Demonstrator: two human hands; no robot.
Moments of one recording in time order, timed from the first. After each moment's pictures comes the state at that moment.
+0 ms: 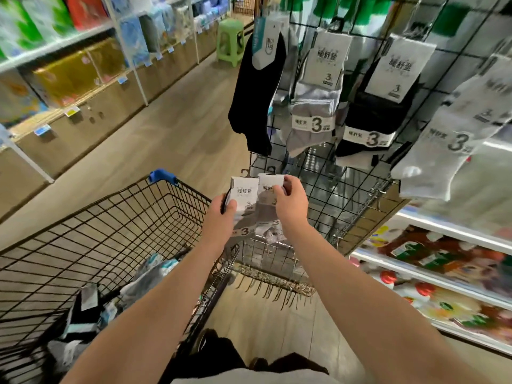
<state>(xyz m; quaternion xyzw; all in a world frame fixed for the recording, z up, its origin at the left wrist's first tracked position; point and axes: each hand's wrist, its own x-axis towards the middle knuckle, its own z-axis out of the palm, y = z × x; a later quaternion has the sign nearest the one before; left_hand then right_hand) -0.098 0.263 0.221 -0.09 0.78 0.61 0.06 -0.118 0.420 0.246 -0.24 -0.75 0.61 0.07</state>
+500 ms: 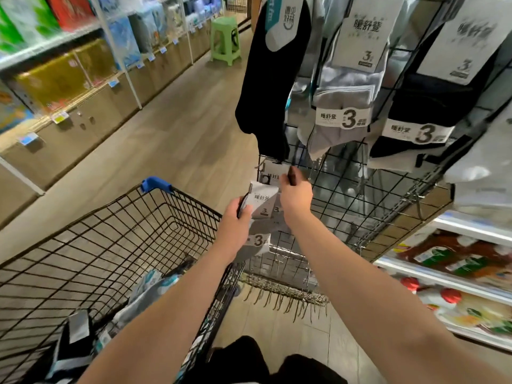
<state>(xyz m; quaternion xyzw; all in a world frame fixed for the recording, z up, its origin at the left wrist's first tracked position) -0.163 0.264 0.172 -0.04 0.80 0.59 0.11 -0.209 0.405 0.200 -0.28 -0.73 0.62 0.09</state>
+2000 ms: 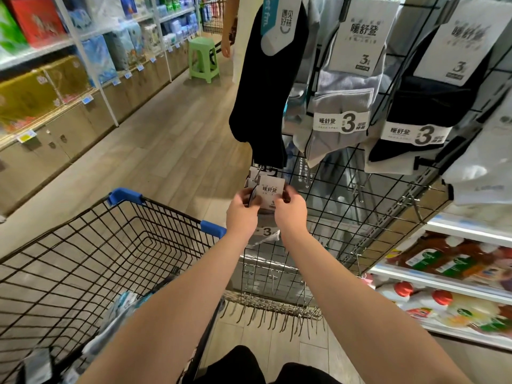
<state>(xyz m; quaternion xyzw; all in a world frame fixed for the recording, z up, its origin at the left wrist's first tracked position) -0.232 0.299 0.148 -0.06 0.75 0.66 0.06 -0.211 0.400 0.170 -0.26 -0.78 0.56 0.12</state>
